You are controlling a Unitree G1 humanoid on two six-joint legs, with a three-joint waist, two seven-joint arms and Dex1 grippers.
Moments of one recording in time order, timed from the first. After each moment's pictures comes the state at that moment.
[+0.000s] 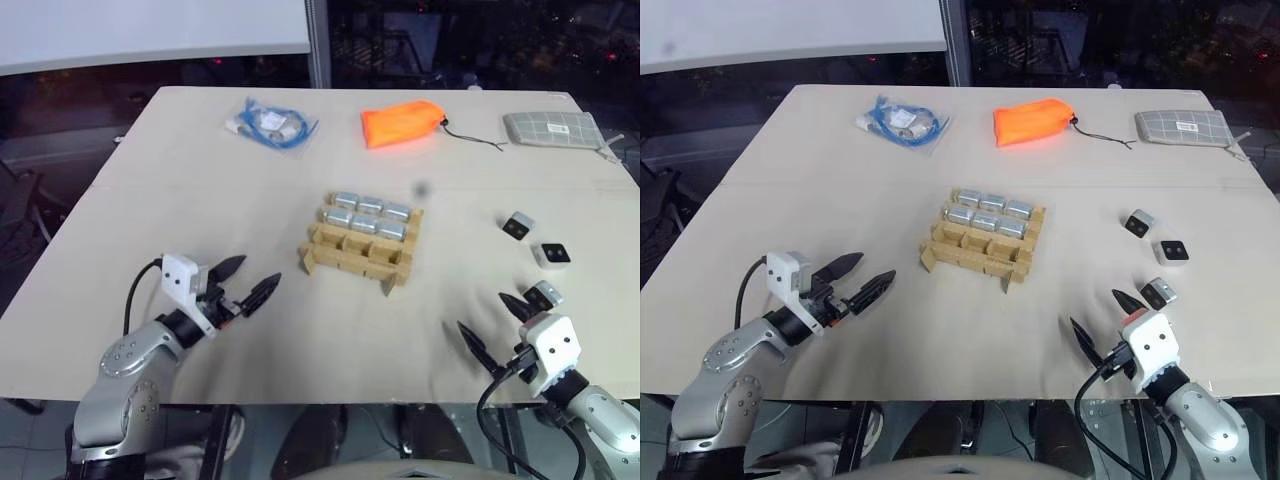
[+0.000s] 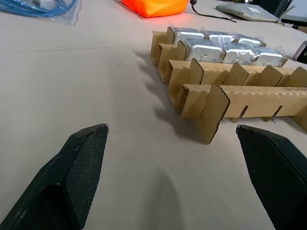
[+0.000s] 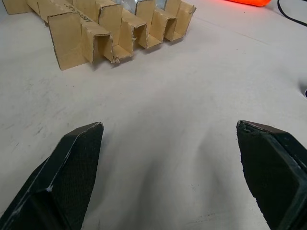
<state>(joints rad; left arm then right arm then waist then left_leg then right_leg) 0.13 0.52 0.28 -0.29 -0.55 0.35 -0.69 0.50 -0.40 -0.12 -0.55 0.18 0.05 0.53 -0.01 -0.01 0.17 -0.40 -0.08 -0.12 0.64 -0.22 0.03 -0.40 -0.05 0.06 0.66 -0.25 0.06</state>
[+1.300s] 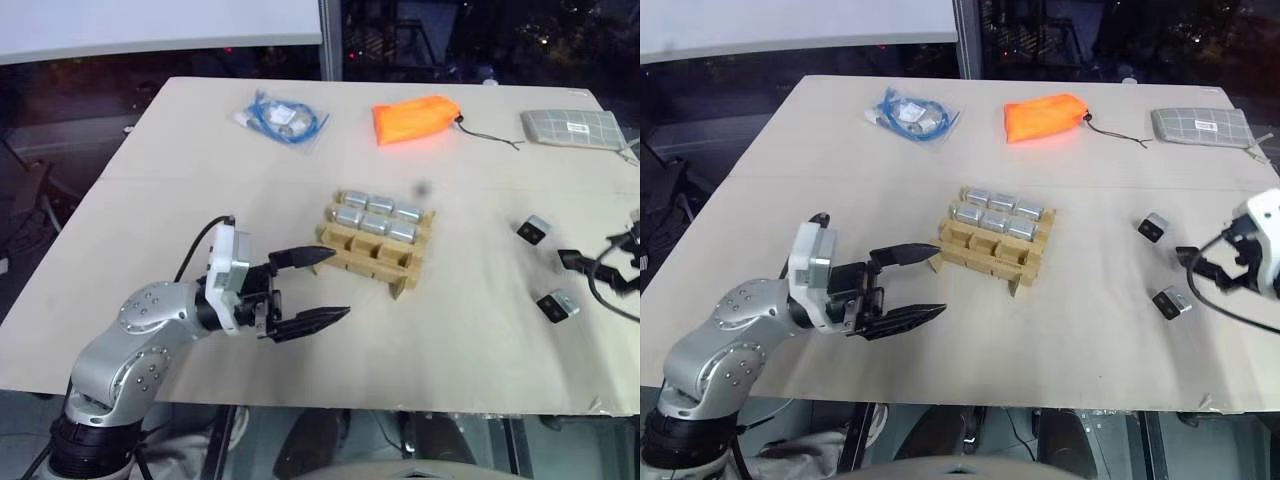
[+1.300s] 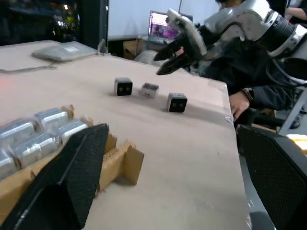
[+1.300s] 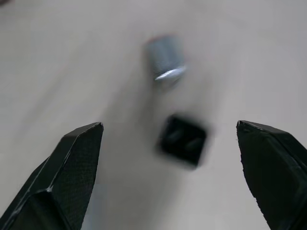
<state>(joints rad) -0.06 0.70 0.13 -0.54 -0.82 0.47 -1.03 0.03 -1.05 -0.52 -0.32 0.54 0.97 0.83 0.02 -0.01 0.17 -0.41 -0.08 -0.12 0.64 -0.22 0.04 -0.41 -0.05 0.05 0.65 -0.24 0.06</state>
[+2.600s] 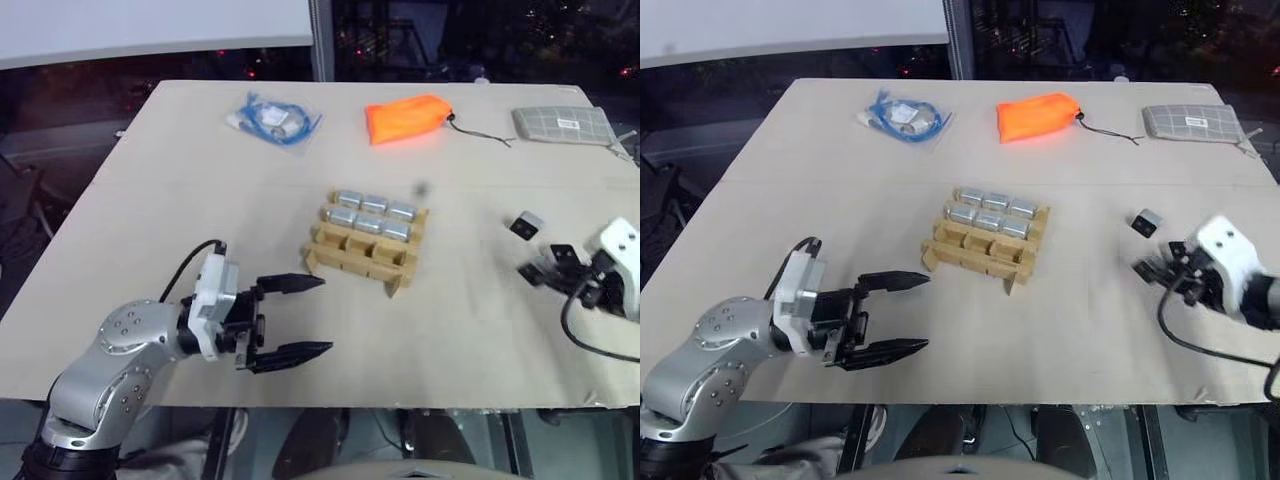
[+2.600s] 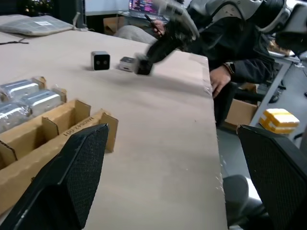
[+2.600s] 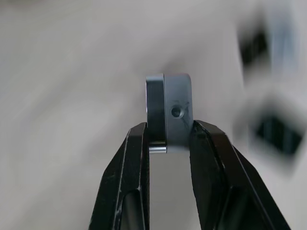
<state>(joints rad) 0.09 0.74 0.18 -0.52 -0.78 0.40 -1.15 -0.06 -1.00 -0.32 -0.45 0.48 0.77 0.86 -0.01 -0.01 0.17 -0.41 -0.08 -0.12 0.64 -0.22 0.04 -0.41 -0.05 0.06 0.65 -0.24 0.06</state>
